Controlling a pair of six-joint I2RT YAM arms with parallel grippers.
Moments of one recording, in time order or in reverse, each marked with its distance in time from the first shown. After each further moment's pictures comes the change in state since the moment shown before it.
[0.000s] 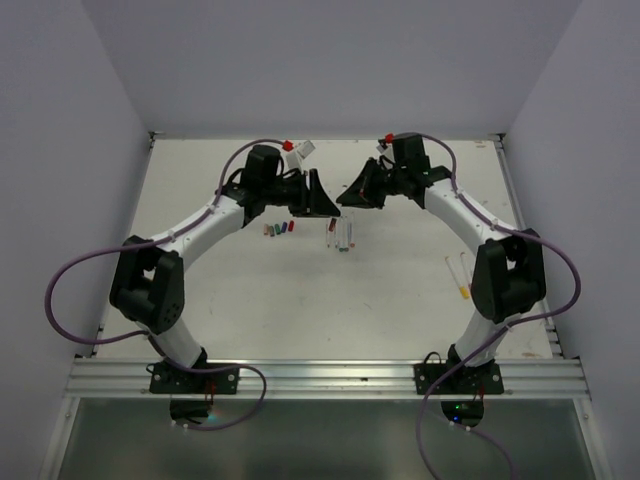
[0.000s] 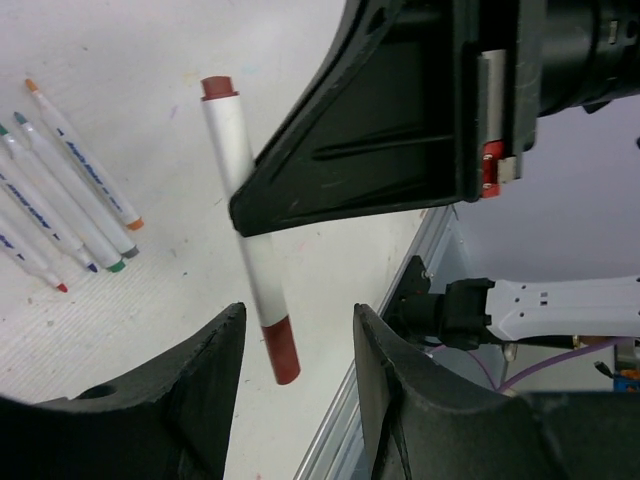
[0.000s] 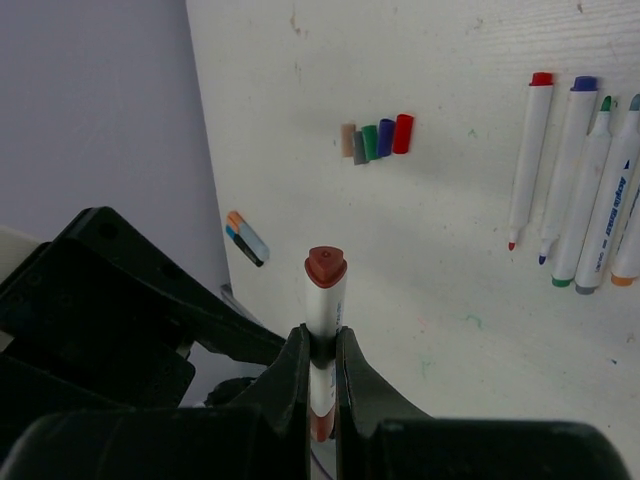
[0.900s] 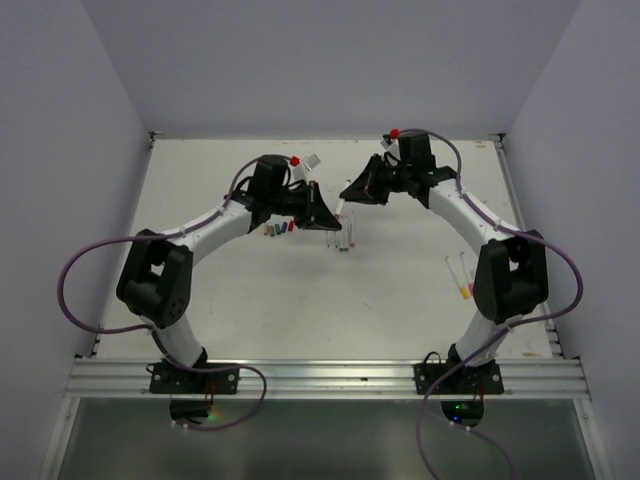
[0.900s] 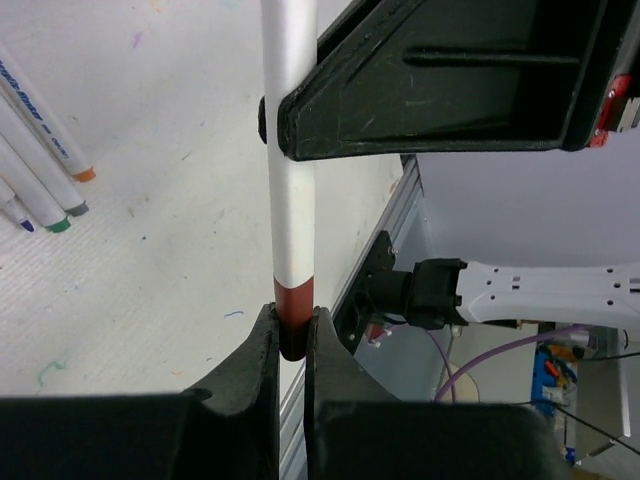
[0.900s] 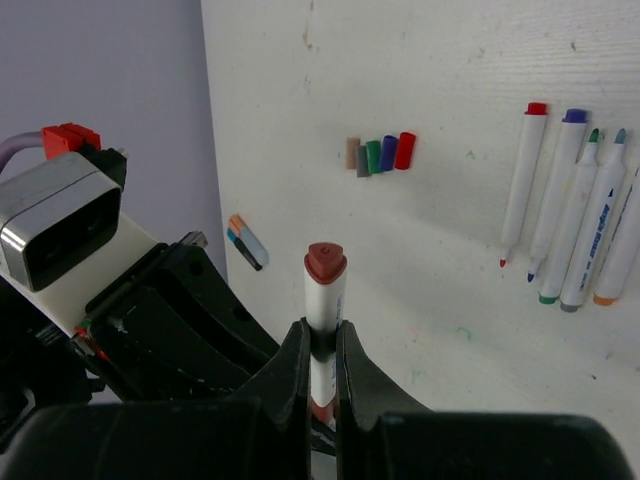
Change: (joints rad) left arm -0.022 0.034 -0.073 0.056 0.067 -0.105; right arm -0.027 -0.018 -0.021 0.070 -0.051 -0.010
